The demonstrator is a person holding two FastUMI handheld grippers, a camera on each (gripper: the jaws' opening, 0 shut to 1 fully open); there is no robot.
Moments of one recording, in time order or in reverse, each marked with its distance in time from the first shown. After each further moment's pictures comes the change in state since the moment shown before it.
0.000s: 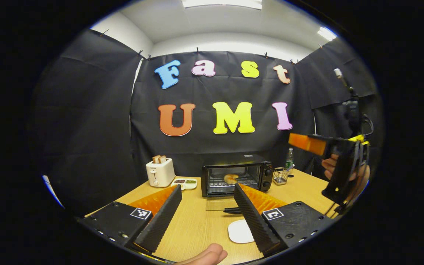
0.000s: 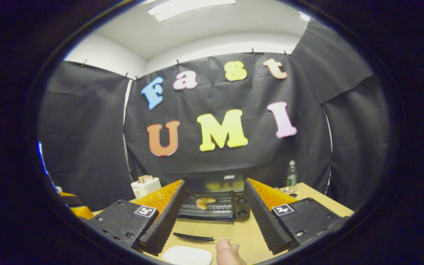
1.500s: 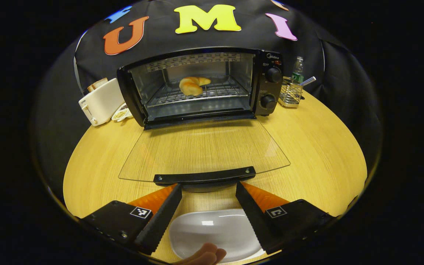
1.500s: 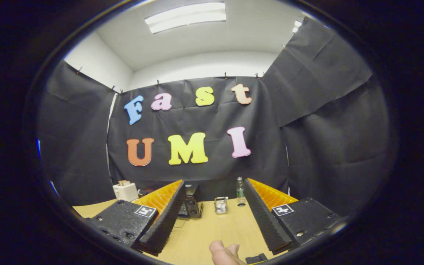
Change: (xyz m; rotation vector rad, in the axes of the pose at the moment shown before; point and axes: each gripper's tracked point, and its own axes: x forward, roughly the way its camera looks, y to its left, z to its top) left arm 0.168 -0.102 -0.229 0.058 0.791 -0.061; right arm -0.167 -0.133 0.055 -0.046 -0.071 -0.173
